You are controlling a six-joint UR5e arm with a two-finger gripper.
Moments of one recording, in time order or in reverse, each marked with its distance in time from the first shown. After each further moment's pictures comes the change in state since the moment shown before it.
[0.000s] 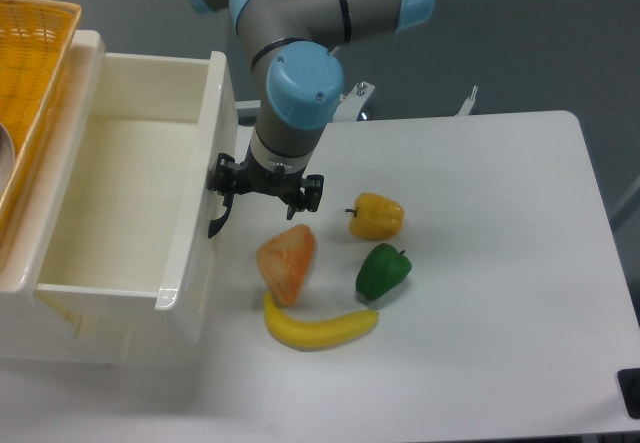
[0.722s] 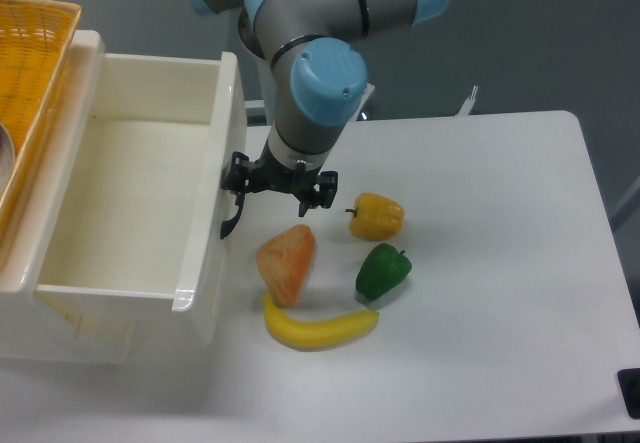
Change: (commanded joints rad) arm 0.058 0.005 0.008 -0.031 -0.055 -0.002
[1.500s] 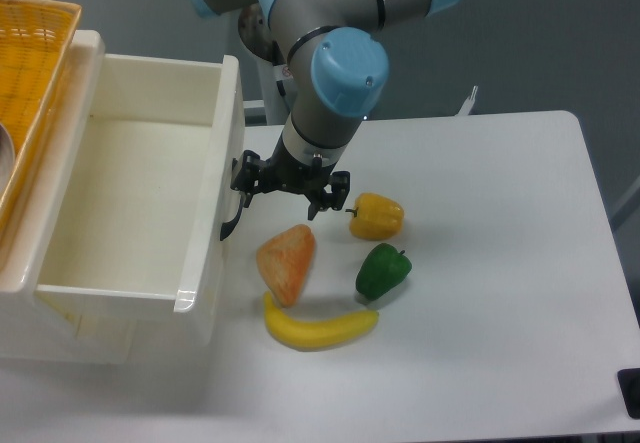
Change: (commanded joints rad) arm 0.023 -0.017 0.048 0.032 0.014 0.199
